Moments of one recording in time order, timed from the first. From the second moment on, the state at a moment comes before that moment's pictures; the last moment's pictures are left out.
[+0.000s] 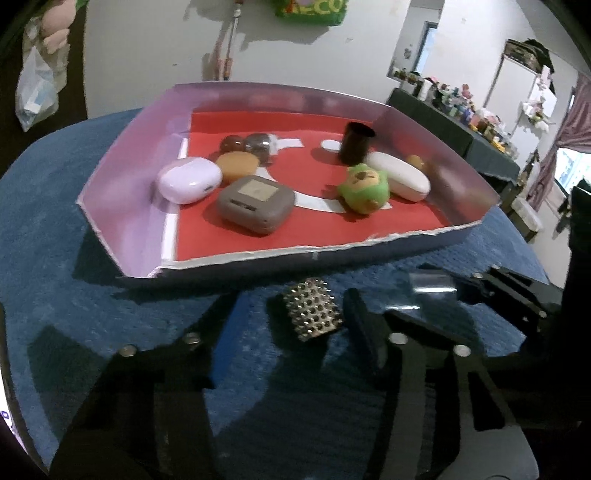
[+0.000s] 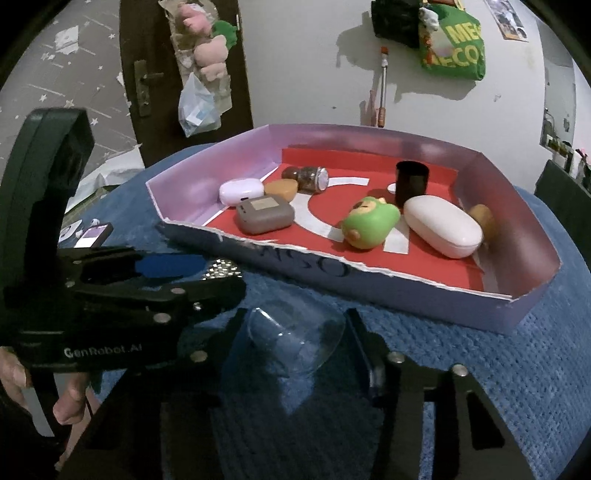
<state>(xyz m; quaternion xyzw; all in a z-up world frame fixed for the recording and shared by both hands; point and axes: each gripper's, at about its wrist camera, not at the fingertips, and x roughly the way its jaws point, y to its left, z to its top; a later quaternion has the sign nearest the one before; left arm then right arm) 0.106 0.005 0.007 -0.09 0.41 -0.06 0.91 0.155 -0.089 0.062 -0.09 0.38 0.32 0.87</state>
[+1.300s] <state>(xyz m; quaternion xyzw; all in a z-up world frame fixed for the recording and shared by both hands) 0.078 0.000 0.035 -0.10 0.38 -0.10 0.92 0.144 -0.106 0.088 -0.05 0.37 0.33 0.87</state>
